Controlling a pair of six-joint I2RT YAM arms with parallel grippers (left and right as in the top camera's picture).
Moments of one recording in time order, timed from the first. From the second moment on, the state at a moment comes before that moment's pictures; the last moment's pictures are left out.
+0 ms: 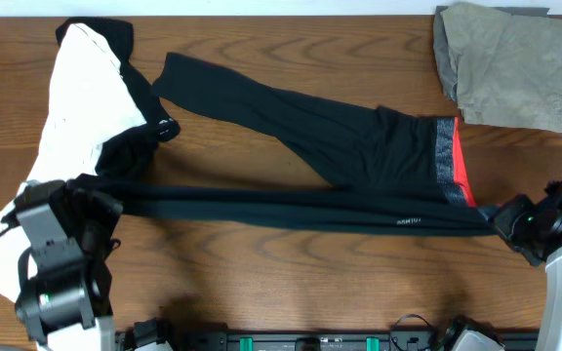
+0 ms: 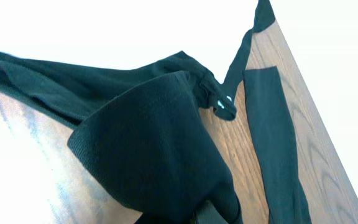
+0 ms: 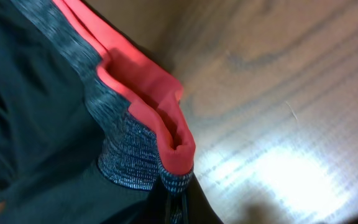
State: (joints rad) left arm 0.32 0.80 0.90 -0.88 -0.03 -0.82; right arm -0.50 1.12 0.86 -0.99 -0.13 0.40
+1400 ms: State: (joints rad) left arm 0.32 1.61 0.90 -0.96 0.02 -0.78; right arm -0.51 1.38 0.86 -0.87 -0.14 0.40
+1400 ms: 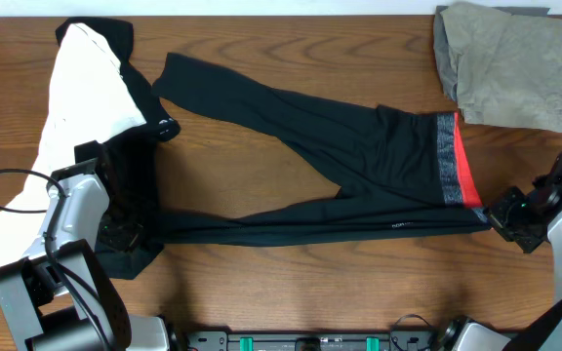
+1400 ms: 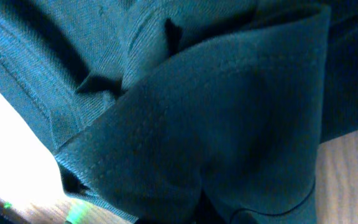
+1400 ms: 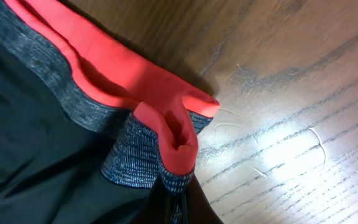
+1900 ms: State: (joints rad) left arm 0.32 1.60 0.90 -0.98 0.02 -0.77; right arm -0.51 1.39 0.86 -0.87 -0.13 0.40
